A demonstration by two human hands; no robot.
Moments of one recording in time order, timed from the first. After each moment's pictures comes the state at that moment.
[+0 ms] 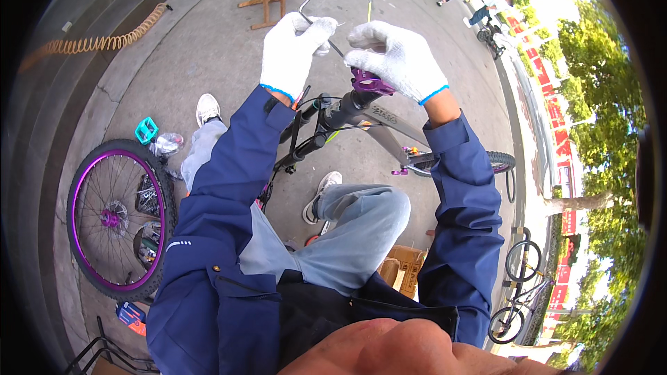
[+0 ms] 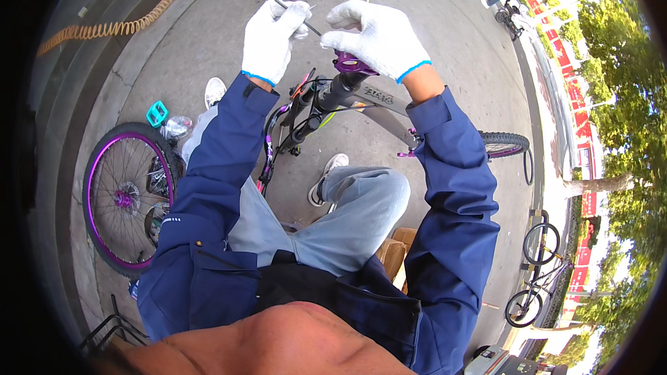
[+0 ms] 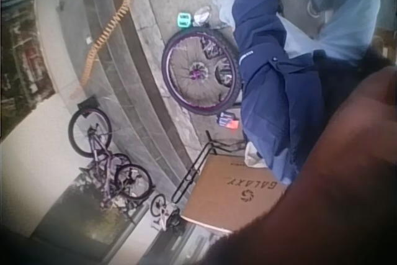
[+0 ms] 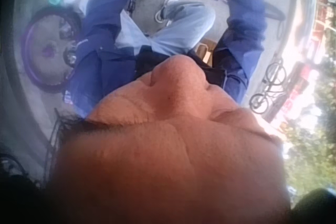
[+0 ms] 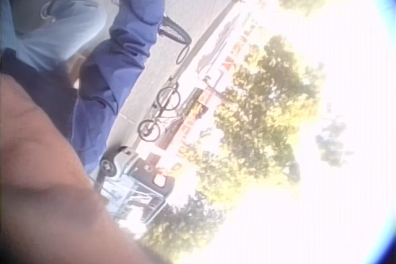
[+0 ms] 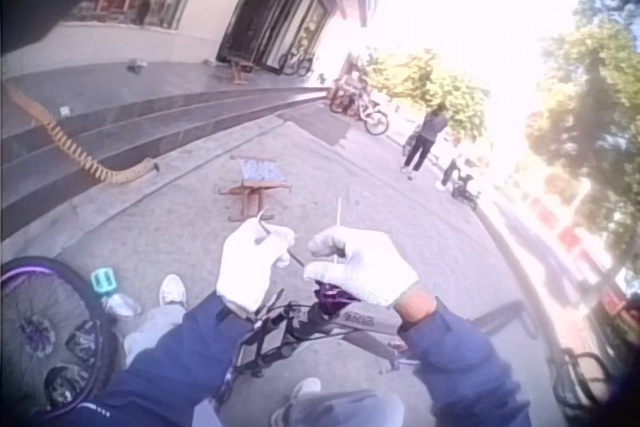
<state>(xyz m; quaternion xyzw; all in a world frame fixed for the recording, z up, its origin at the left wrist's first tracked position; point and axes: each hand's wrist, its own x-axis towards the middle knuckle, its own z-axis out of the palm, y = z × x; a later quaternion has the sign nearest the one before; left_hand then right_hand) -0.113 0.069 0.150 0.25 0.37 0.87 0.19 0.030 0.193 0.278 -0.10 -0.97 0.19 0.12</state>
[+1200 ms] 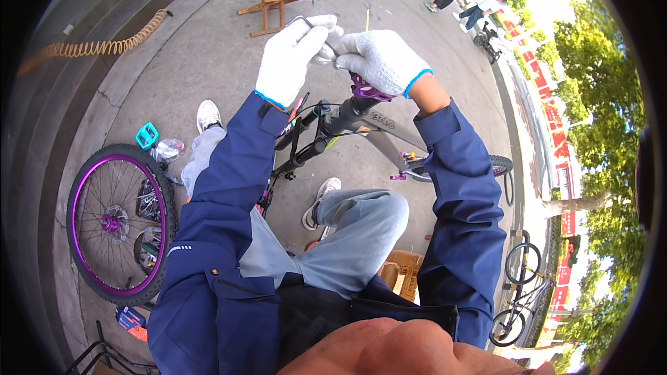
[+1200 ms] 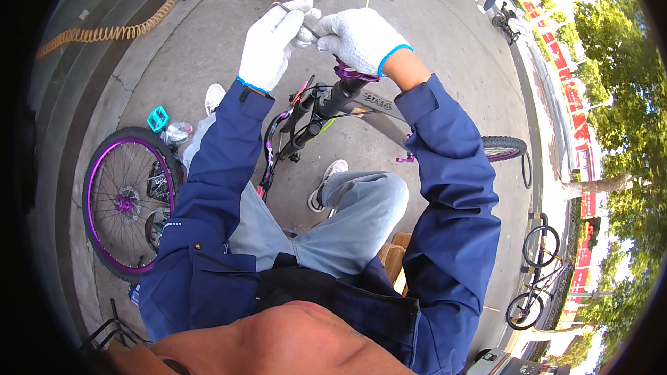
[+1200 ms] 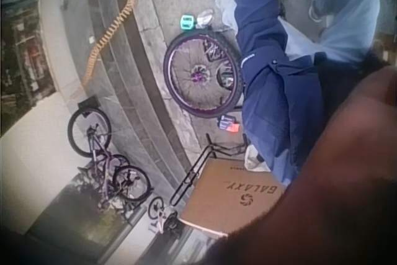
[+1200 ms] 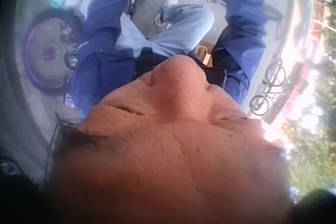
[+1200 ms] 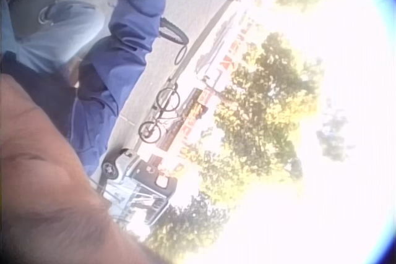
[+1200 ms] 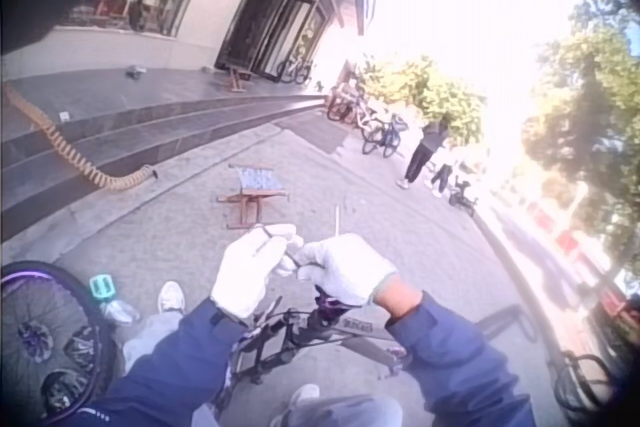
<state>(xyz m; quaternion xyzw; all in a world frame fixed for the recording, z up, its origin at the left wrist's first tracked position) -0.117 0.056 0.154 0.29 0.33 0.86 0.24 -0.001 0.186 0.281 -0.01 -1.00 0.04 0.05</state>
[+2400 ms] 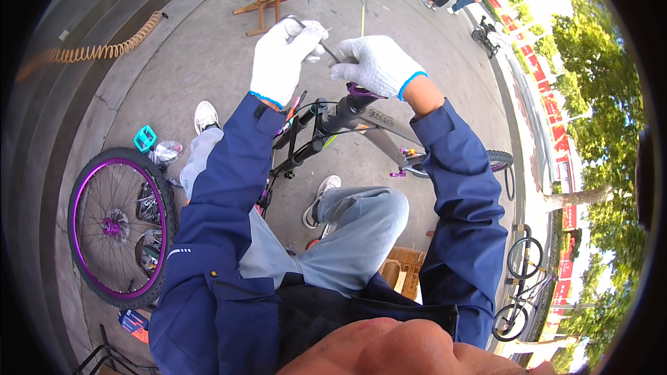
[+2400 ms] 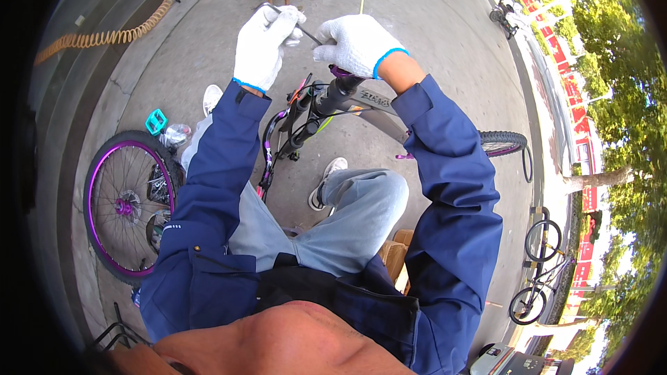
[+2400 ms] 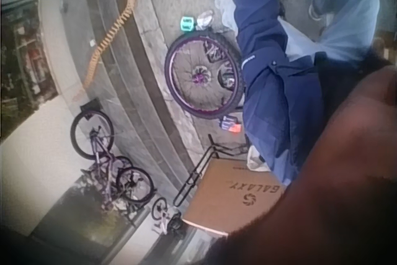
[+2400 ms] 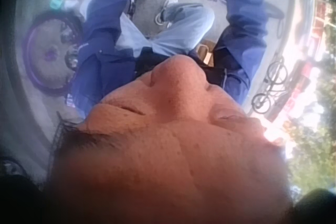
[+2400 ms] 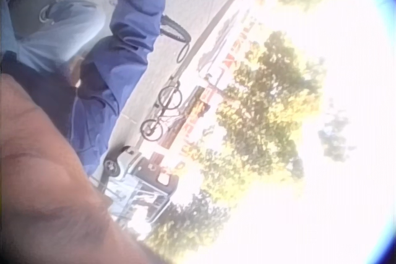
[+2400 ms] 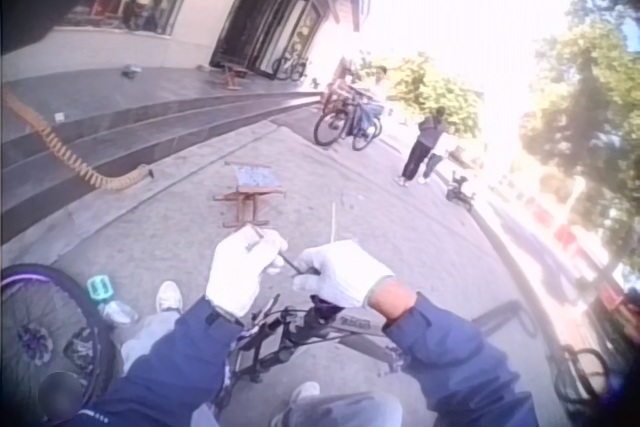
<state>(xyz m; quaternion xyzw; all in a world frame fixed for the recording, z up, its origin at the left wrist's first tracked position) -0.121 0.057 0.151 0.29 0.39 0.85 0.22 0.008 0.194 0.272 -0.08 -1.00 0.05 0.00</state>
